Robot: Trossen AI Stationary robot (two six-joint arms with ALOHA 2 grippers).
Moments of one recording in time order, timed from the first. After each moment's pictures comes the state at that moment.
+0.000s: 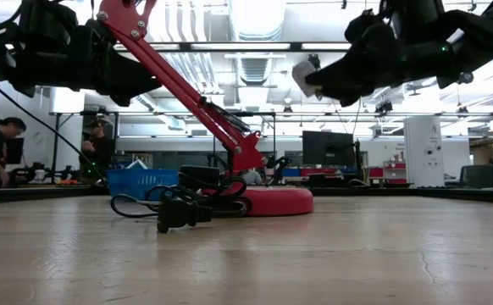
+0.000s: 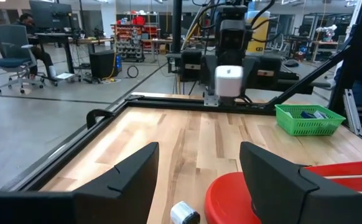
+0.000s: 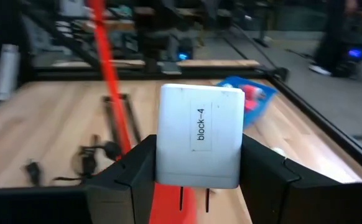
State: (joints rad) left arm 0.47 0.74 0.18 0.52 0.37 0.02; right arm -0.15 1.23 0.40 0.66 -0.09 -0.01
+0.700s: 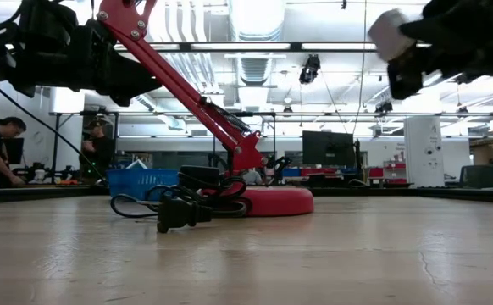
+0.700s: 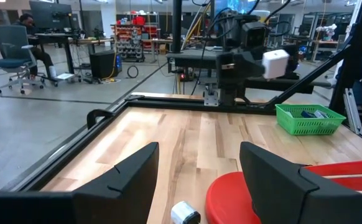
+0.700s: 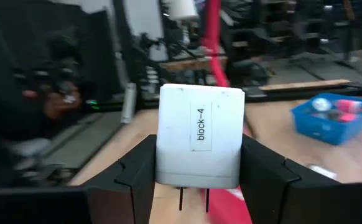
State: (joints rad) left arm 0.47 0.74 0.18 0.52 0.38 0.02; right arm 0.08 0.75 0.11 0.66 -0.15 0.18
